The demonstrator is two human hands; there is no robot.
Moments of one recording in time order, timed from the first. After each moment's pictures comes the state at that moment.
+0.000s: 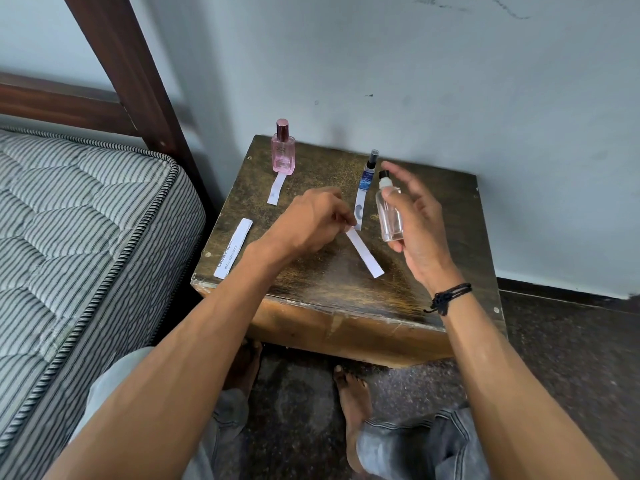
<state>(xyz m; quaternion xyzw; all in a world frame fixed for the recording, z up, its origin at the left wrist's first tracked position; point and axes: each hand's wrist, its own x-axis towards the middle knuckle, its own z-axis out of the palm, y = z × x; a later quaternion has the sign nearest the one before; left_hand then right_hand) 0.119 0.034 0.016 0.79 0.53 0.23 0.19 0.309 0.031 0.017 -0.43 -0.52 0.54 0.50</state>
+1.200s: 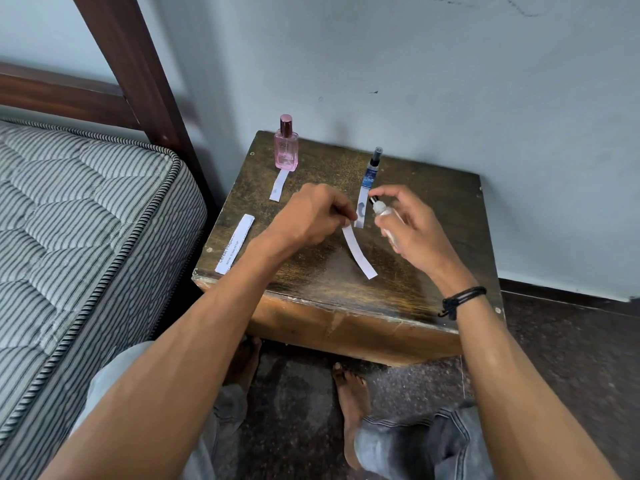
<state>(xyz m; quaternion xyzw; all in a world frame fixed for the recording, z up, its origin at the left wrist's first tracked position) 0.117 0.037 0.015 0.73 0.57 0.26 0.27 0.327 0.037 0.007 -0.49 -0.69 0.43 0.31</state>
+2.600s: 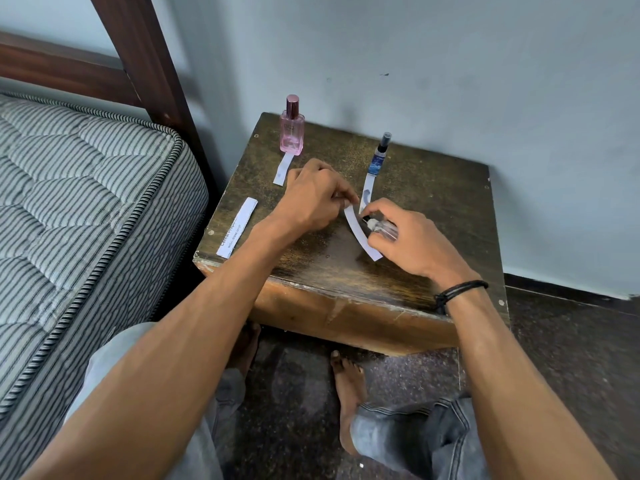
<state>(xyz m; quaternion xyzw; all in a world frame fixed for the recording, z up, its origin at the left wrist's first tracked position) 0.114 0.042 0.003 0.73 0.61 0.23 0.21 0.328 0.035 -0.011 -0.52 -0.81 0.26 0.10</state>
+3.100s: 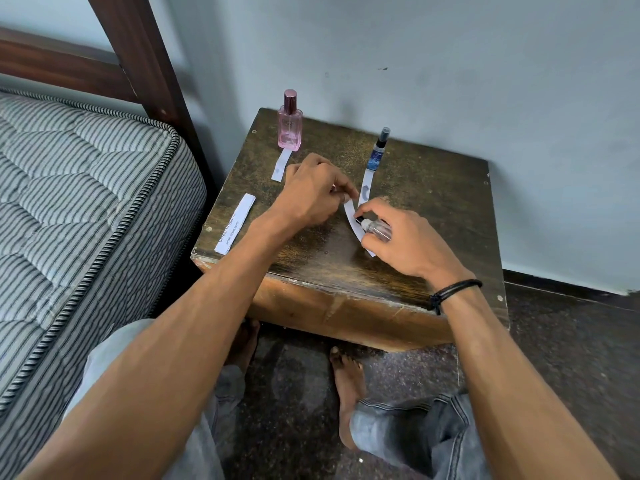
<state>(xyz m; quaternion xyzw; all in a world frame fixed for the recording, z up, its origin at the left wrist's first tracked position) 0.115 0.043 0.004 0.72 0.61 0.24 0.21 0.324 0.029 -0.013 -0.50 -0.82 0.25 0.10</state>
